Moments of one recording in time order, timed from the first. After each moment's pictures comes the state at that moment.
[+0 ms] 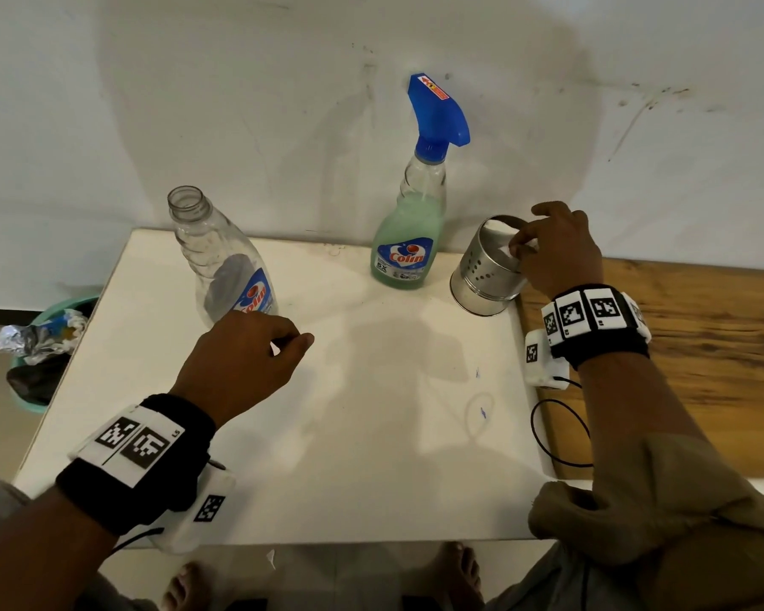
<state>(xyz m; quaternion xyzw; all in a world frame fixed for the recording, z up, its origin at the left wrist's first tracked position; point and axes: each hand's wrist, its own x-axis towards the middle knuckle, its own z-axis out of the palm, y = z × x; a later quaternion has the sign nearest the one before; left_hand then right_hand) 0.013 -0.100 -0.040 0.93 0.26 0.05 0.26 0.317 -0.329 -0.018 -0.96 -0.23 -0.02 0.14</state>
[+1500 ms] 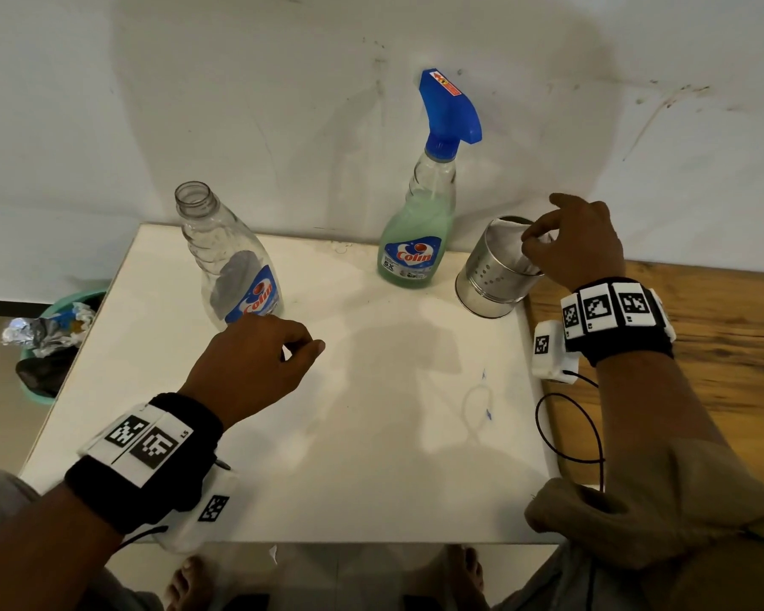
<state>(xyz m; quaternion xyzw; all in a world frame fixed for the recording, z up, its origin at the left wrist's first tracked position) 0.015 -0.104 -0.045 0.94 0.23 0.02 0.26 0.321 -0.329 -0.006 -0.96 -0.21 -0.02 0.19</state>
